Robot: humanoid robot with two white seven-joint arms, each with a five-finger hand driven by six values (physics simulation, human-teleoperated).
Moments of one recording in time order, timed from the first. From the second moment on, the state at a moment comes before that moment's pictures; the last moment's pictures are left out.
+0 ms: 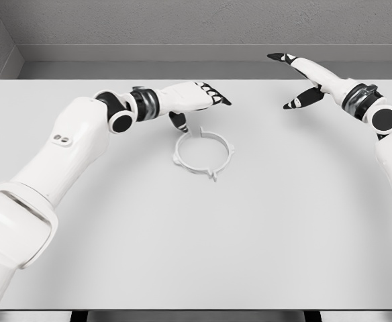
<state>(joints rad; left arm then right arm) -1.02 0.09 -0.82 -0.63 -0.81 -0.58 -0.23 -0.90 -0.32 0.28 -0.54 0.44 -0.61 0.40</state>
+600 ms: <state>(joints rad) -1.02 0.08 -0.84 -0.66 -0.81 -0.58 -0.23 -0.89 -0.32 0.28 -0.54 0.44 -0.61 0.40</state>
